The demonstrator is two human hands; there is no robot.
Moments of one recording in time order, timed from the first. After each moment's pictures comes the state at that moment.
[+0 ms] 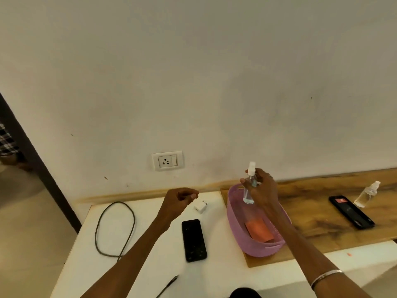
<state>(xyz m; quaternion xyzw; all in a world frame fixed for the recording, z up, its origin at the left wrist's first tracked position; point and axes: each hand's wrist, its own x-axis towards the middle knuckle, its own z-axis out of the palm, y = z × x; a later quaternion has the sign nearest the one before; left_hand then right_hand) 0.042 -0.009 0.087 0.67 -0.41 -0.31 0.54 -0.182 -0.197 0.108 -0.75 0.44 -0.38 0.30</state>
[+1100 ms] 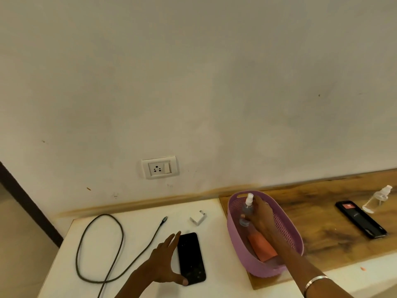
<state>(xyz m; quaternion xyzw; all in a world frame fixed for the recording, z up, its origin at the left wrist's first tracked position) 0.071 0.008 -0.041 0.77 -0.54 -0.35 0.06 -0.174 -0.241 0.008 -0.74 0.51 -0.27 0.33</state>
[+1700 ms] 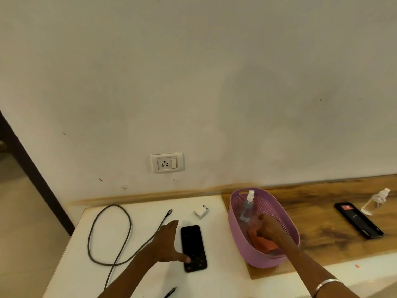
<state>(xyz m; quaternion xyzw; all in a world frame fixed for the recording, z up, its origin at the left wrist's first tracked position) 0.072 0.013 -0.024 0.80 -0.52 -0.29 0.08 -0.211 -0.219 0.009 -0.80 0.56 0.00 0.24</state>
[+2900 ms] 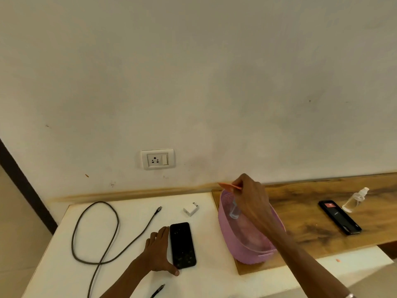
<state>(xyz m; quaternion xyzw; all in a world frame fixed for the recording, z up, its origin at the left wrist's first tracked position) 0.058 0.017 -0.061 0.80 -0.51 -0.30 0.08 -0.164 -0.158 0.135 -0.83 0.48 -0.22 0.15</state>
